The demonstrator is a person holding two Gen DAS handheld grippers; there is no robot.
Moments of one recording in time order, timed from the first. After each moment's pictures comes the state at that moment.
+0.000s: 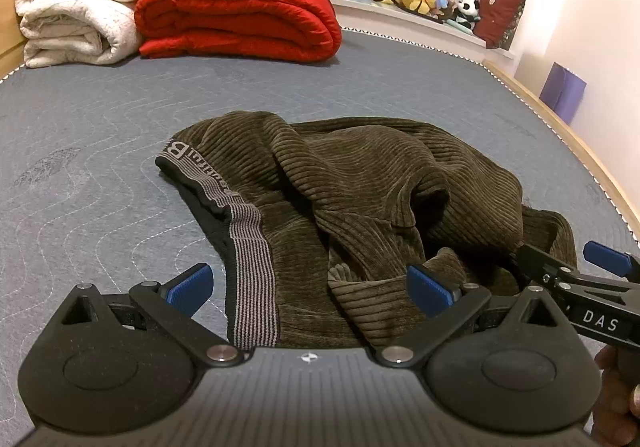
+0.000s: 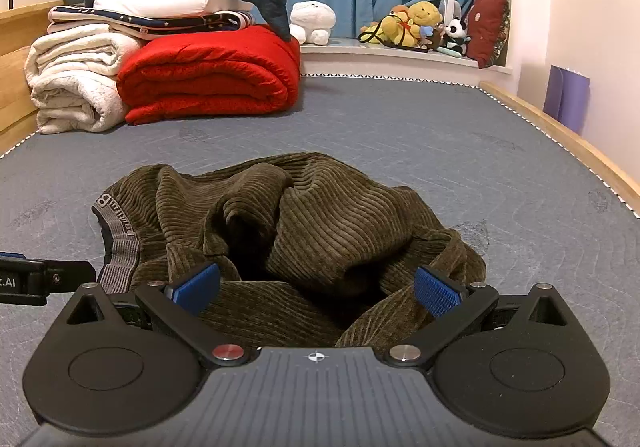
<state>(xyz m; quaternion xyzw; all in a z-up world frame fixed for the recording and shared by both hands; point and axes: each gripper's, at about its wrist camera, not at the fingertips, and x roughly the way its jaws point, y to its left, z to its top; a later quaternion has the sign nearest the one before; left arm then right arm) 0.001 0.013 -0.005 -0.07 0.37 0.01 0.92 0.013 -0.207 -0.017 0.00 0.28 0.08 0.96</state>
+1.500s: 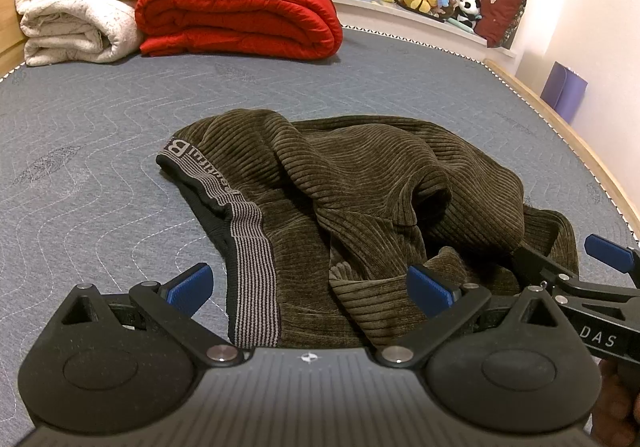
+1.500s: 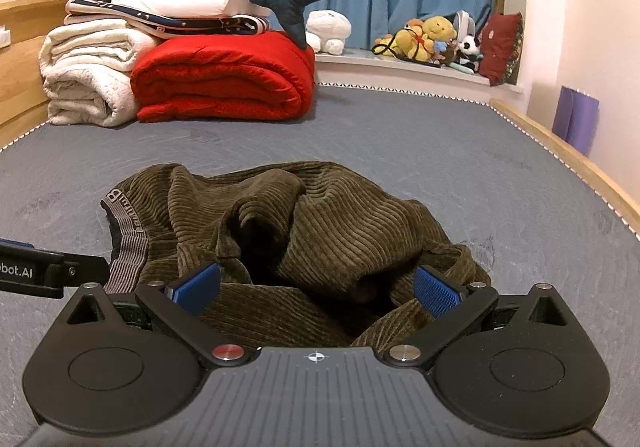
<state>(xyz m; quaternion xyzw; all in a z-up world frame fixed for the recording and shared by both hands) 0.002 0.013 -0.005 -0.07 0.37 0.02 0.92 0.005 -0.197 -0.013 -0.02 0.26 0.09 0.96</state>
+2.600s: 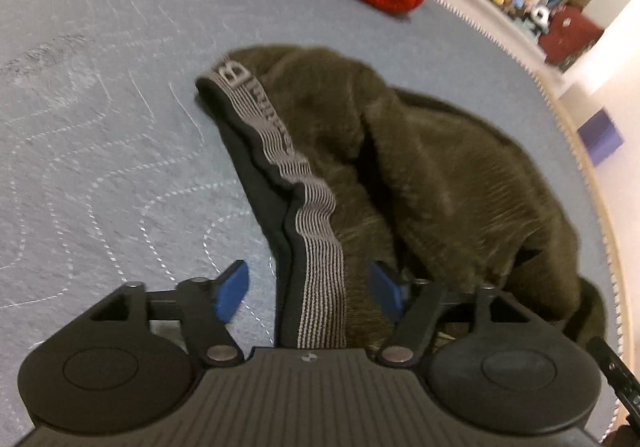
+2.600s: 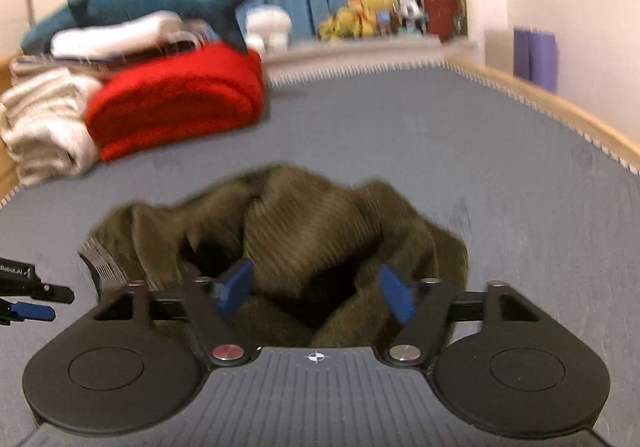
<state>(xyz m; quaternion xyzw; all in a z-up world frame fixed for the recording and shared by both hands) 0.080 0.108 -0.056 -0.20 0.47 0.04 0.86 0.028 -0.242 -0.024 0.09 0.32 0.03 0.94</state>
